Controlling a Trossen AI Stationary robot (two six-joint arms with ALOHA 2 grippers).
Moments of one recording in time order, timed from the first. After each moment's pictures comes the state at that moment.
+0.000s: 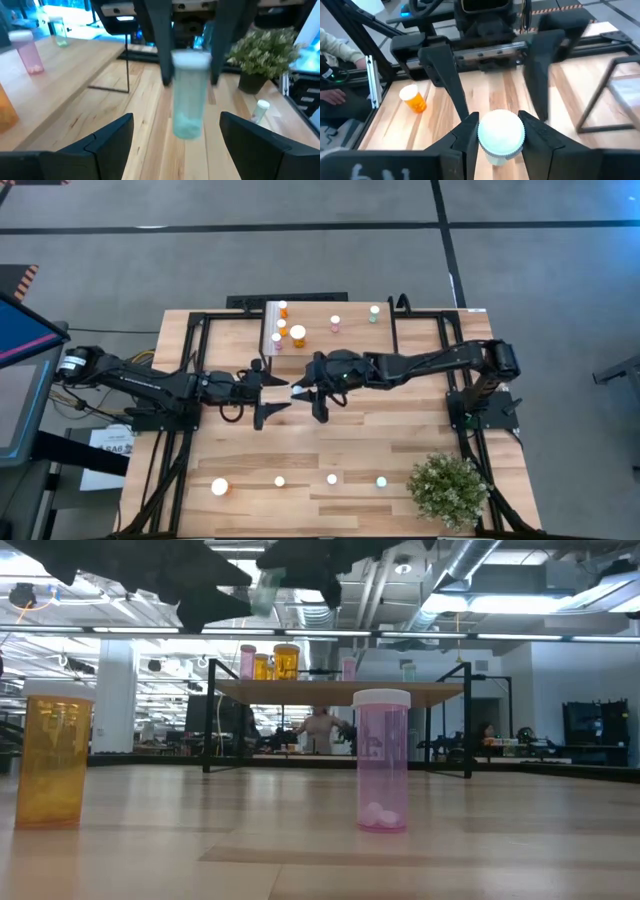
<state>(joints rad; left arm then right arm) -0.13 1.01 0.48 0.31 -0.23 -0.15 0.01 1.74 1.37 -0.01 -0.05 0.17</state>
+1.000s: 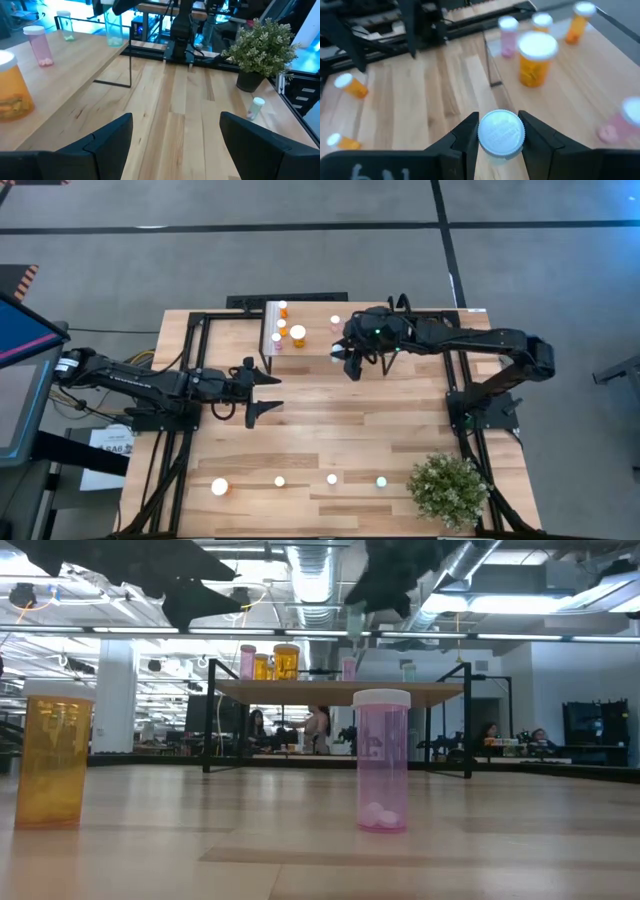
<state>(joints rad) -0.13 0.88 0.48 0.16 -0.22 -0.18 -0.24 1.44 1.25 -0.36 -0.05 0.14</state>
